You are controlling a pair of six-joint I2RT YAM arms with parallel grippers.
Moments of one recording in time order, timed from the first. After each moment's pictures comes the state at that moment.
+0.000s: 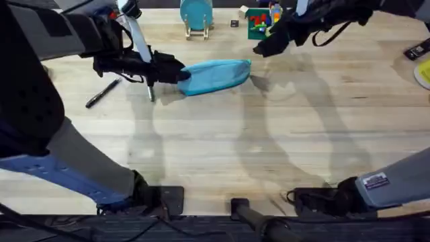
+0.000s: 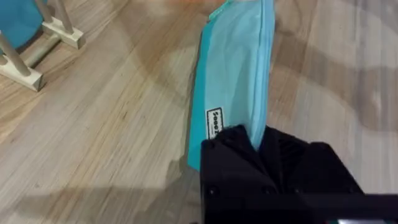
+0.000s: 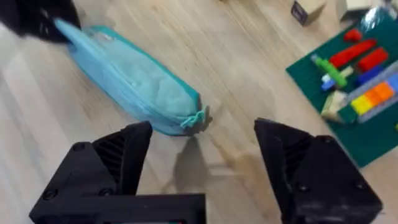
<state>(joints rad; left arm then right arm) 0.21 1.83 1.11 -0.77 1.06 1.18 0.12 1.78 1.41 -0.65 -0.62 -0.60</state>
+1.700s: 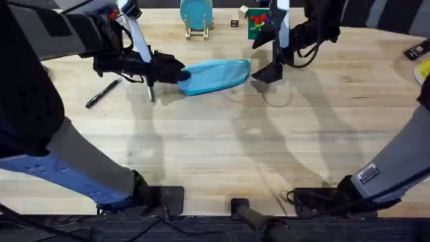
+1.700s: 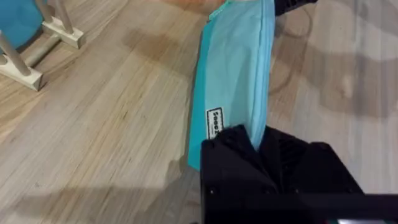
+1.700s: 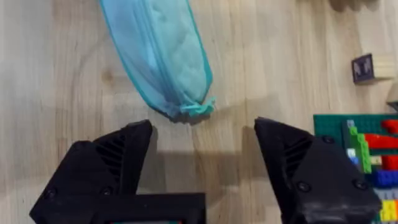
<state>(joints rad) 0.21 1.83 1.11 -0.77 1.06 1.18 0.14 1.98 1.41 -0.64 -0.66 -1.28</state>
